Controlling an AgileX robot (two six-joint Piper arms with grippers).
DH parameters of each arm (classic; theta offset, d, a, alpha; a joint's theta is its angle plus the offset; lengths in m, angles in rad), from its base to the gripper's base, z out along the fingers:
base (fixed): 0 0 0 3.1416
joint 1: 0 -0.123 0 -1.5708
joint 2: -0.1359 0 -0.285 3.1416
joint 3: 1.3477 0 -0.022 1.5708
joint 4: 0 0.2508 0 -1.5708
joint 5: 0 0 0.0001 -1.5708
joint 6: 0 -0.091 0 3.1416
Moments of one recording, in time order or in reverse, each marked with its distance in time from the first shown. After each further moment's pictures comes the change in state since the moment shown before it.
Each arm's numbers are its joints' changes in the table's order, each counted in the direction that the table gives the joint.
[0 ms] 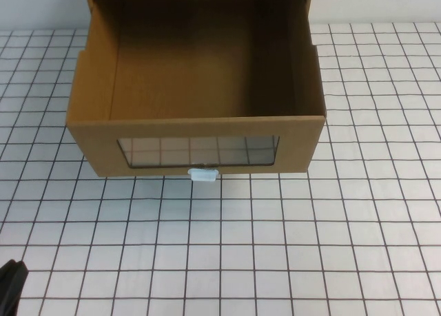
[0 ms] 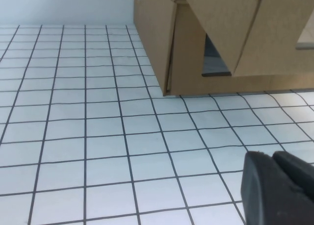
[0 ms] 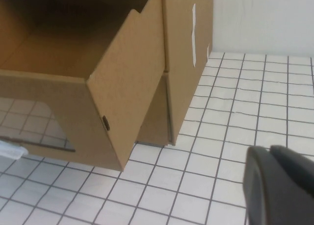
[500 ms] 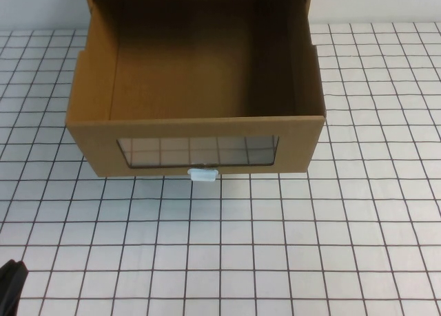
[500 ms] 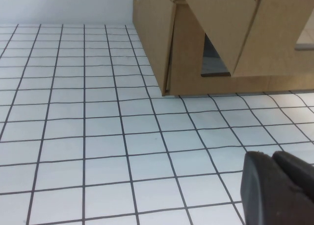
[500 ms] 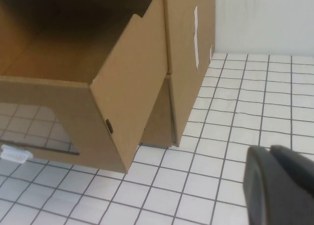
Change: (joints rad) right arm 0.000 0.000 0.000 0.021 -0.010 0.000; left arm 0.000 0.000 0.000 -0.011 0.000 -0.002
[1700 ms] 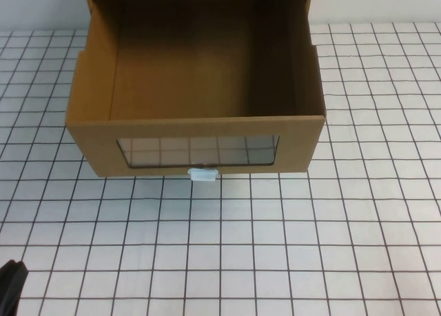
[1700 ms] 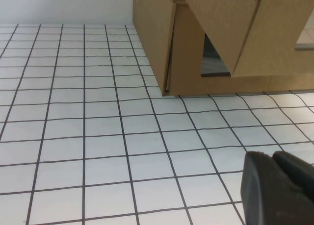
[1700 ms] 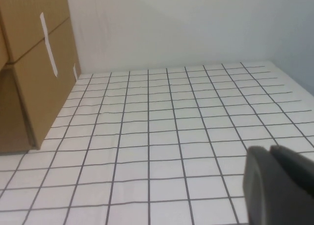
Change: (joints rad) right arm 0.405 0.582 0.471 -0.057 -0.042 -0.004; left arm 0.000 0.002 0.001 -0.001 0.000 0.000
